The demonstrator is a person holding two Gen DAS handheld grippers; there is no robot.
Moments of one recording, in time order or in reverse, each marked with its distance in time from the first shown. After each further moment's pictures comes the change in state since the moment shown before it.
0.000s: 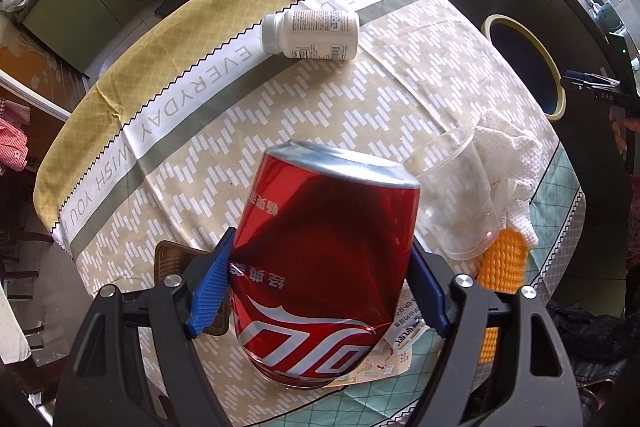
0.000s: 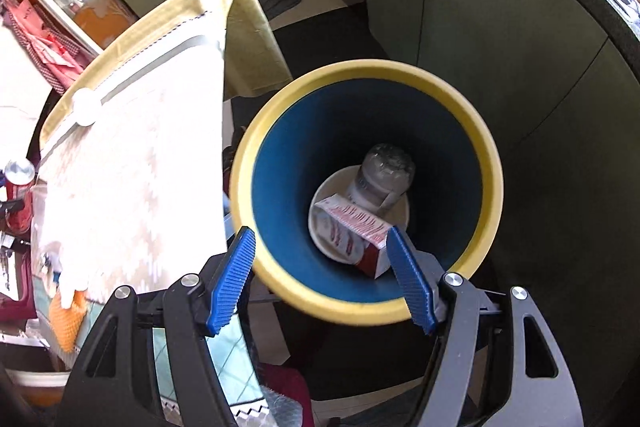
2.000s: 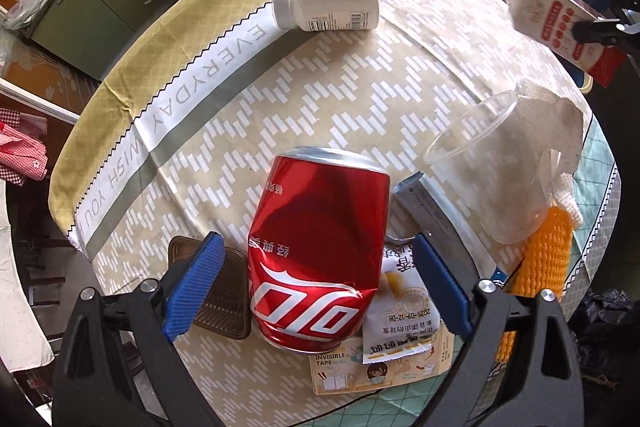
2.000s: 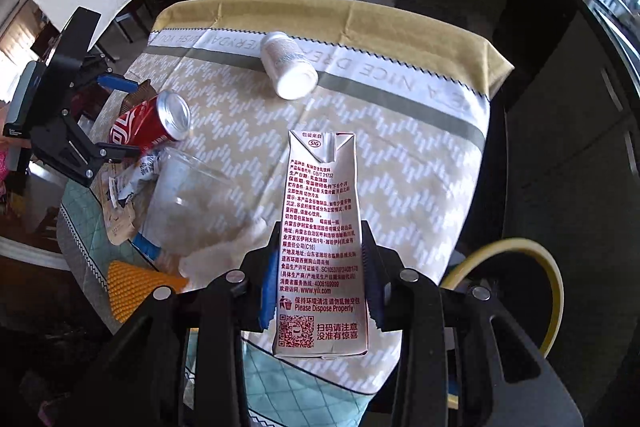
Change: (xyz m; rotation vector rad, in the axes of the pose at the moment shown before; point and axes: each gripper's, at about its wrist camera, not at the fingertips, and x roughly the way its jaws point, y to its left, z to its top) left arm 0.036 -0.001 -0.005 0.044 0.041 0.102; right arm -0.019 0.230 0.054 -0.574 0.090 0.127
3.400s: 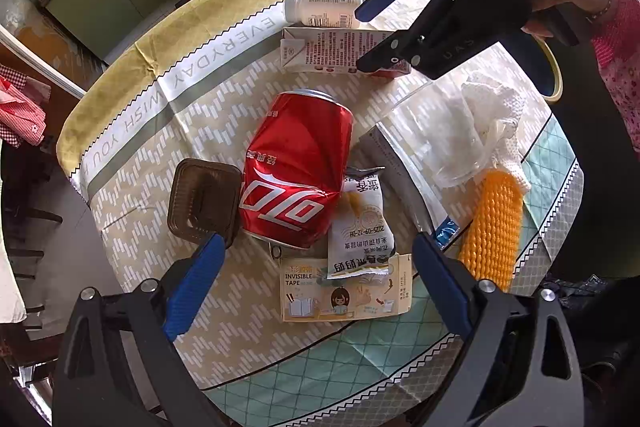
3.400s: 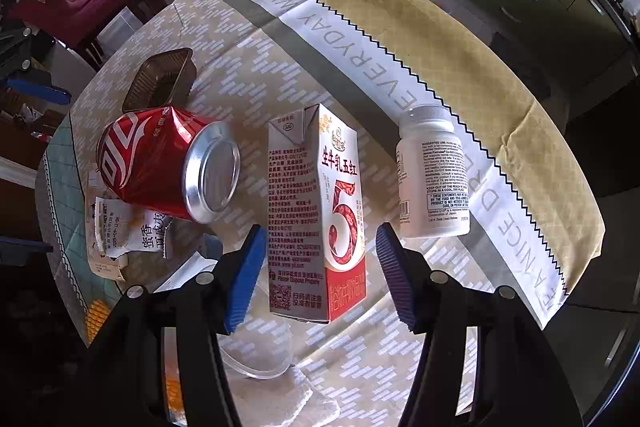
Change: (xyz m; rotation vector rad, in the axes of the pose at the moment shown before) left arm -0.056 -0.003 -0.060 -0.089 -0.058 -0.054; right arm 0.117 0.127 0.123 -0.460 0.149 0.038
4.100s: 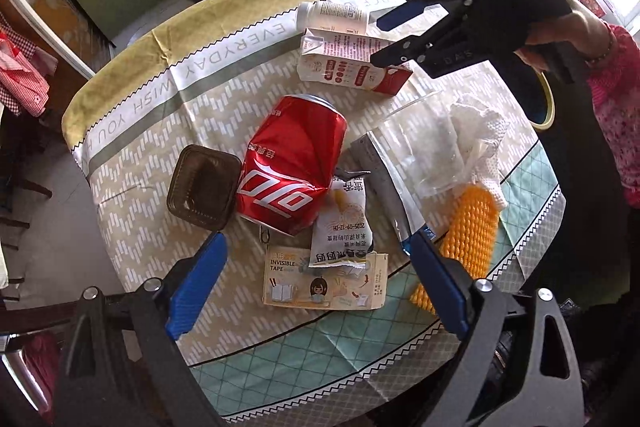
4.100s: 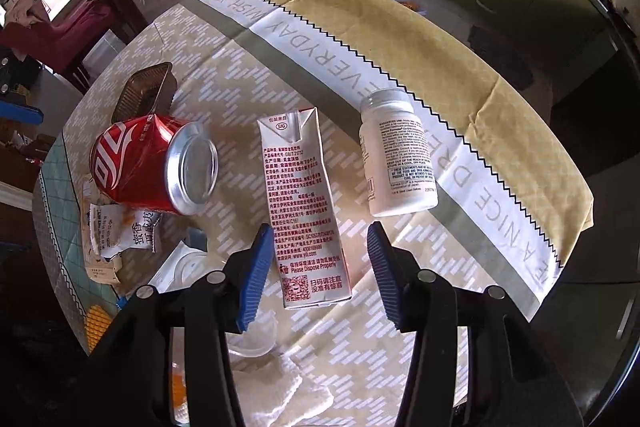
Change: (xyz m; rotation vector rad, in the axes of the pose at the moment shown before) left arm -0.022 0.003 -0.005 -0.088 -0.030 -0.031; right arm -0.010 -0.018 -0.017 0.080 -0.033 -0.026
